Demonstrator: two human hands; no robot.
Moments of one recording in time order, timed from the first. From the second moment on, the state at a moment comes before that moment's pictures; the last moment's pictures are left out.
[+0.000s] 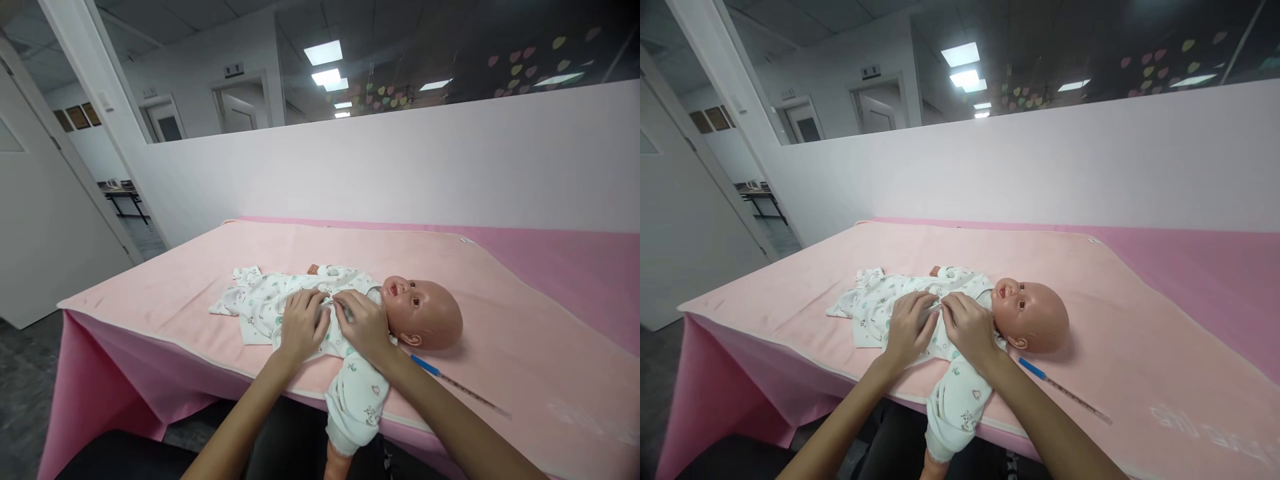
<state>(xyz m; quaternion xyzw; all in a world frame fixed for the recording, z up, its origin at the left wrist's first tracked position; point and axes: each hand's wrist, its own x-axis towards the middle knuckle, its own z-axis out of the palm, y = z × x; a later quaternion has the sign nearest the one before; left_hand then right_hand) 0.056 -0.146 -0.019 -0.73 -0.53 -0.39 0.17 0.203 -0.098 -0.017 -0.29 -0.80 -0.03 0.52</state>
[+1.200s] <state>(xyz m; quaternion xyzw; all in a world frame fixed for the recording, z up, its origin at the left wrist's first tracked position) 0.065 -0.142 -0.026 -0.72 -0.53 -0.43 0.10 0.206 -0.097 -0.020 -0.32 -0.82 -0.02 0.48</state>
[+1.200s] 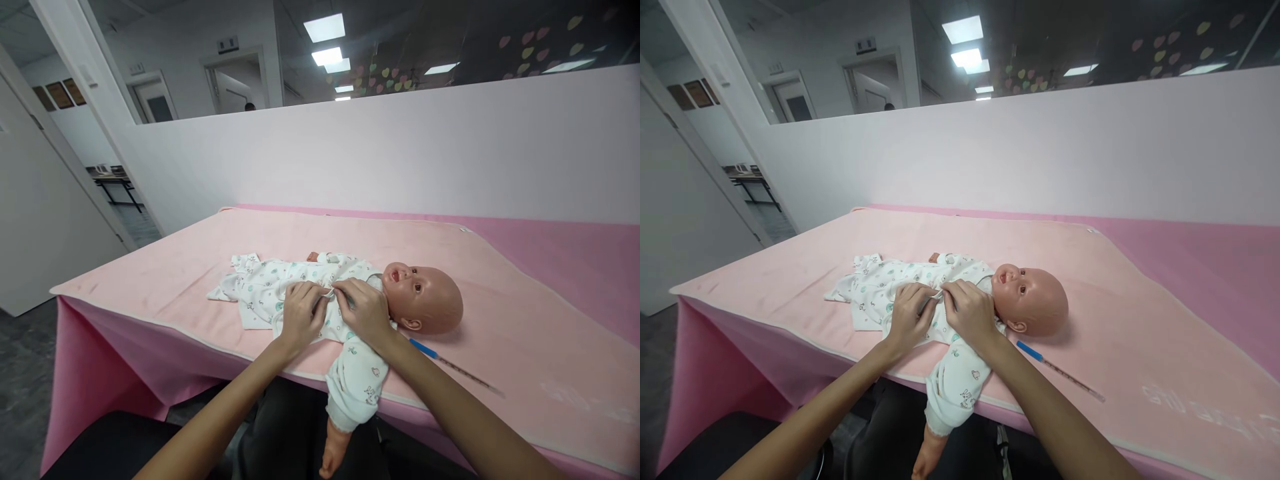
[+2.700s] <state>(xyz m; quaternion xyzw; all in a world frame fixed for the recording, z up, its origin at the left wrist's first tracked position) 0.041 -0.161 -0.023 -0.58 -0.67 -0.46 -0.03 0.200 -0.101 -0.020 -0.31 -0.84 -0.16 0.42</state>
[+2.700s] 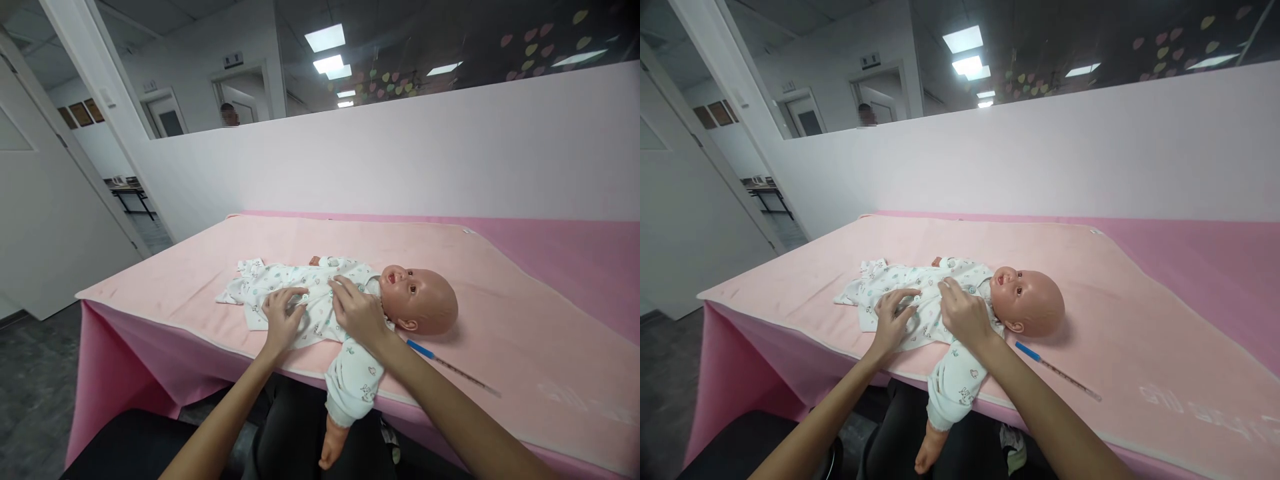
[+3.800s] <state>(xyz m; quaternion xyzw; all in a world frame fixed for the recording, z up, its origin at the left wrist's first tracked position) 0.039 -0.165 -0.022 -0.65 -0.67 -0.35 0.01 0.177 -0.103 -0.025 -0.28 -0.86 -0.10 0.41</state>
